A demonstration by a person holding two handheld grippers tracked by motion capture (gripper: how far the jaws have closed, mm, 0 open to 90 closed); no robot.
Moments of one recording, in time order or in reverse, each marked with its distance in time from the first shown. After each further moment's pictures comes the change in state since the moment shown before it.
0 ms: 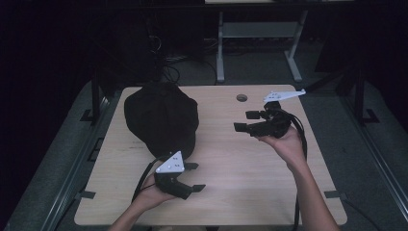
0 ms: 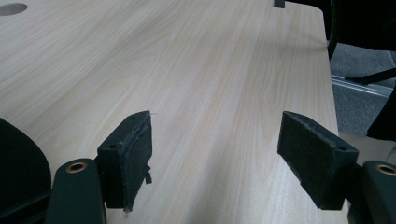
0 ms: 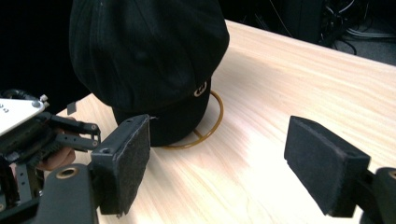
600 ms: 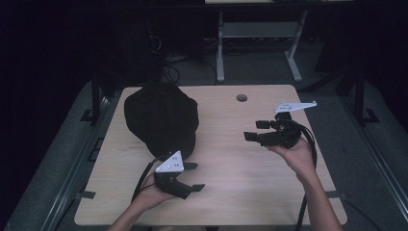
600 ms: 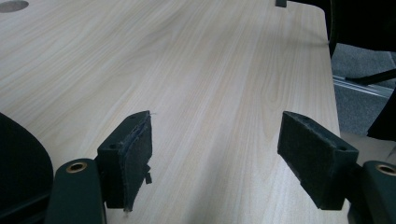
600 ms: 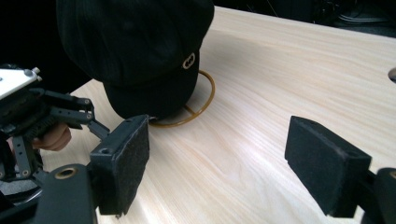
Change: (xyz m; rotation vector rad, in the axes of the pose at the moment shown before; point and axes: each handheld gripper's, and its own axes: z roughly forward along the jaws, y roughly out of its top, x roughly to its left) left arm 0.001 -0.001 0.000 0.002 0.001 -0.010; right arm -0.008 -0.033 -0.018 0.009 -0.021 0.049
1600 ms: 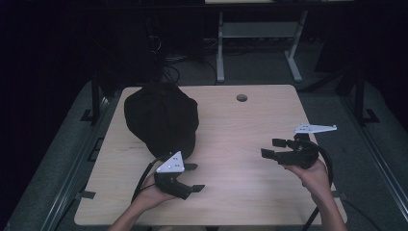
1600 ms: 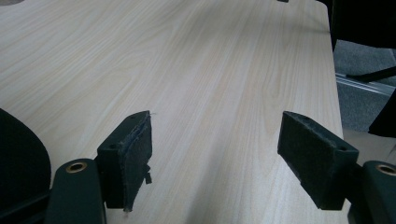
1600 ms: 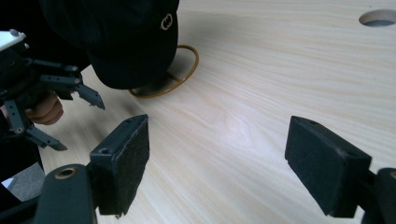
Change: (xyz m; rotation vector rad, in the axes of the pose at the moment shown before) left arm 0.001 -0.002 0.001 0.021 0.000 0.000; right arm -0.016 -0.066 -0.030 -0.017 -0.027 0.092
